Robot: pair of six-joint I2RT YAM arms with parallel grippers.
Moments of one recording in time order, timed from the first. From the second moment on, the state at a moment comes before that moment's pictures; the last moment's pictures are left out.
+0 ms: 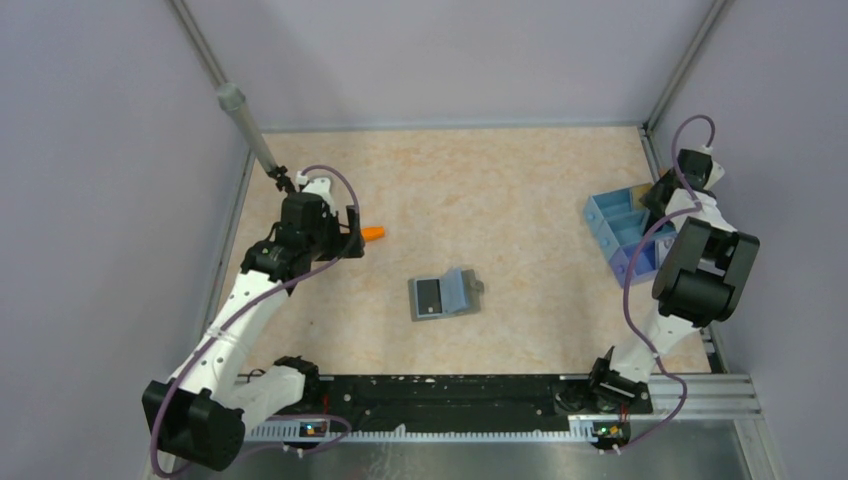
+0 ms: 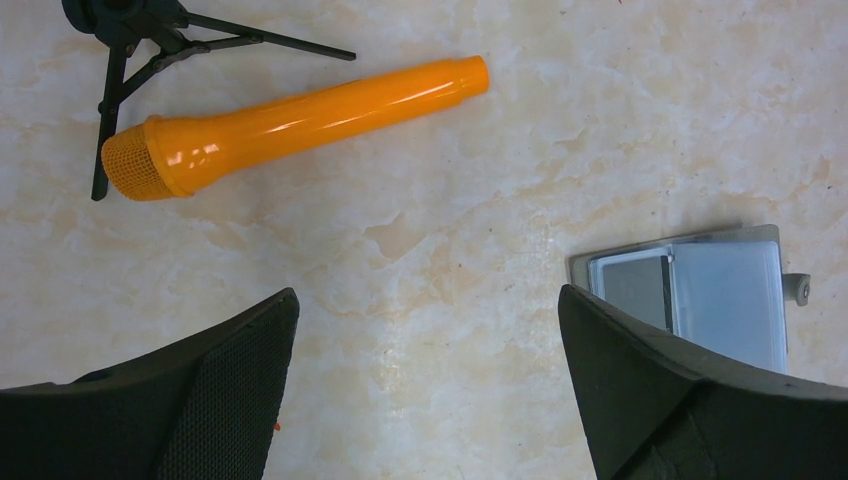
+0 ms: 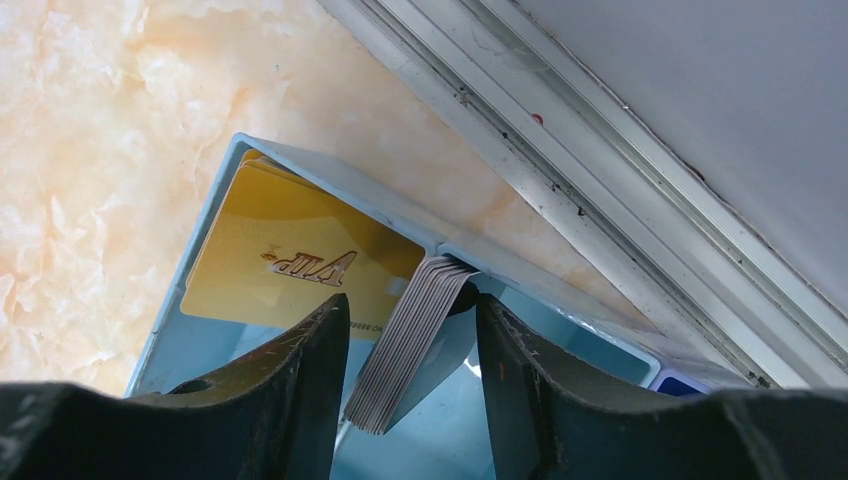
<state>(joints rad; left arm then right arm) -0.28 1.02 0.92 -0.61 -0.06 -0.28 -0.40 1.79 1.23 -0.25 0.16 0.40</state>
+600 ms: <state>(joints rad) -0.28 1.03 0.92 -0.61 -0.03 -0.28 -0.40 1.75 1.23 -0.25 0.14 0.40</state>
